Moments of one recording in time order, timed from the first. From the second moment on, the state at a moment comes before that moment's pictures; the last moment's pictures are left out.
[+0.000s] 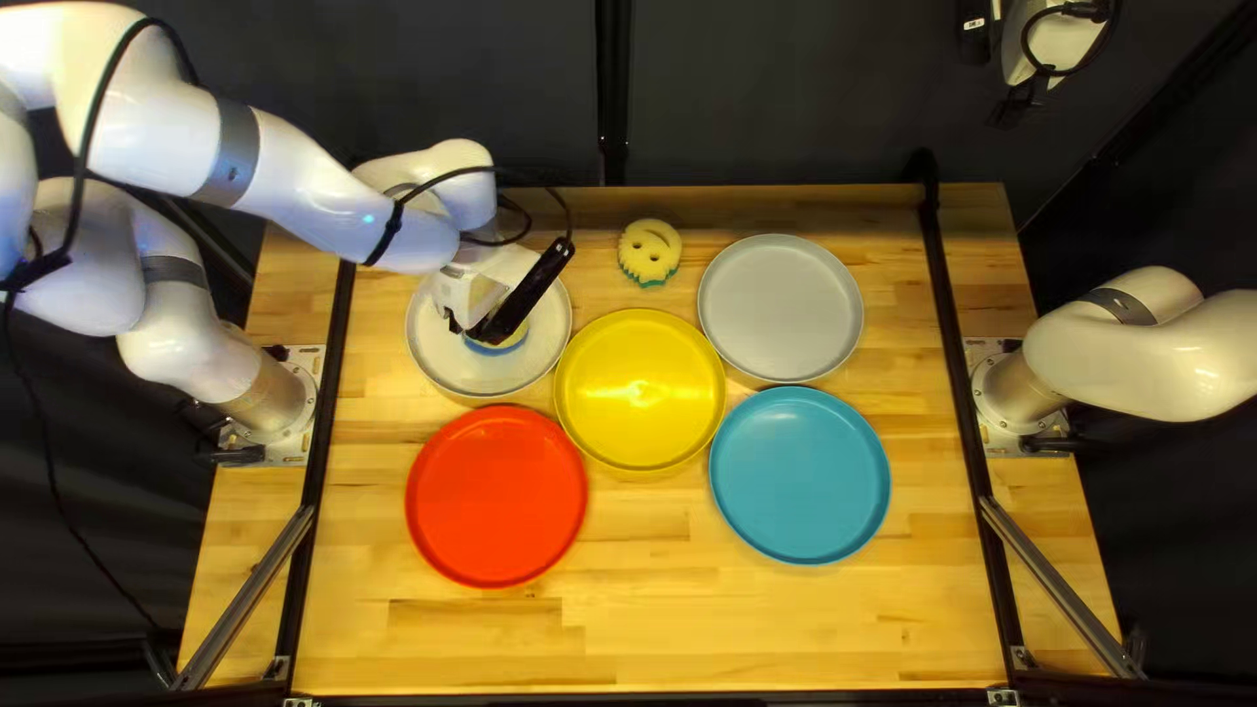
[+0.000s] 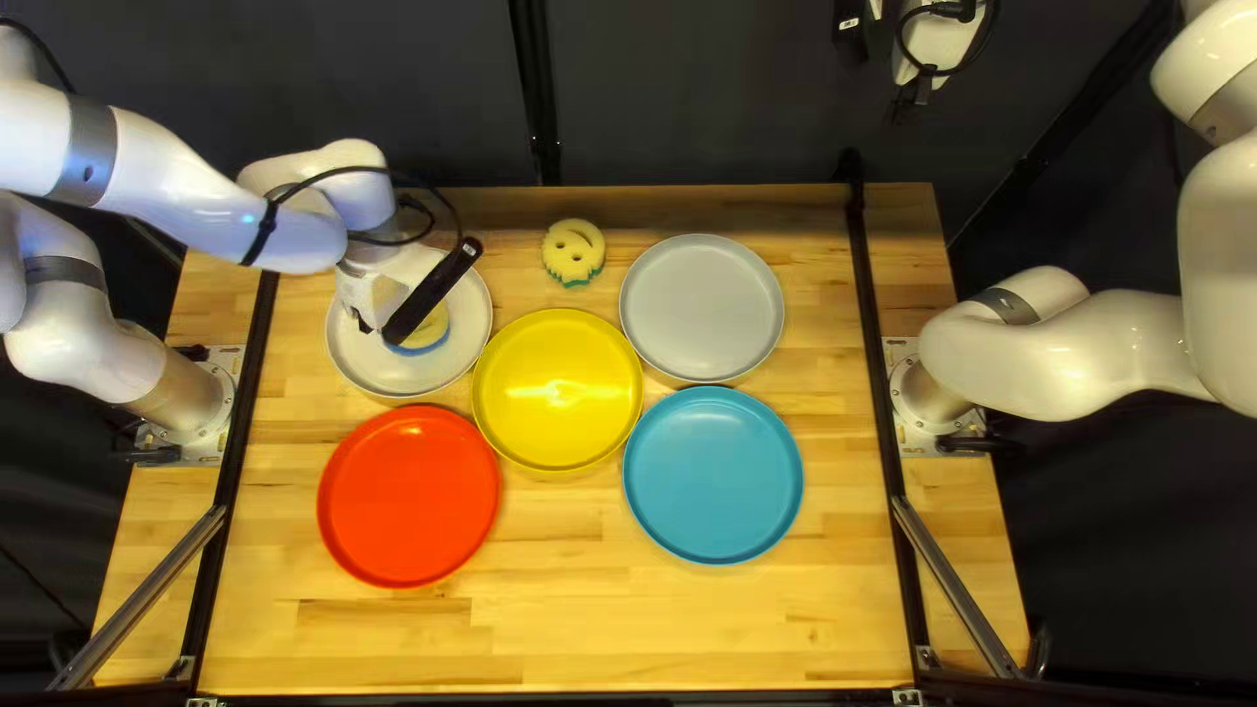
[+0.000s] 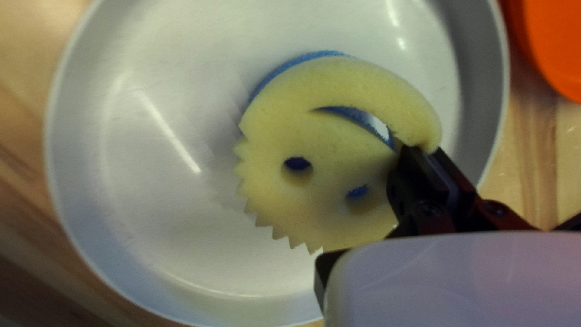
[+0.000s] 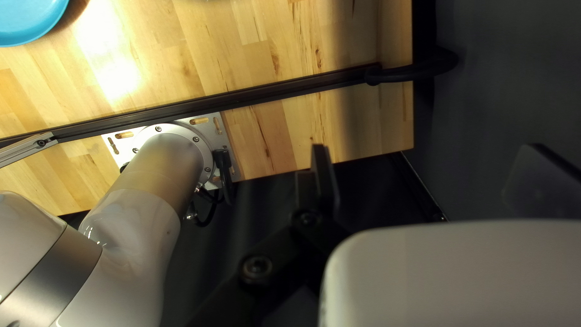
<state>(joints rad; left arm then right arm) 0.31 -0.26 -0.42 -0.26 0.87 1.01 -1.09 -0.66 -0.87 -0.02 1.52 -0.90</state>
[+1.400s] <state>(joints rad) 0.39 -0.21 -0.39 -0.29 0.82 1.12 -1.09 -0.66 -0.87 -0.02 1.52 -0.90</state>
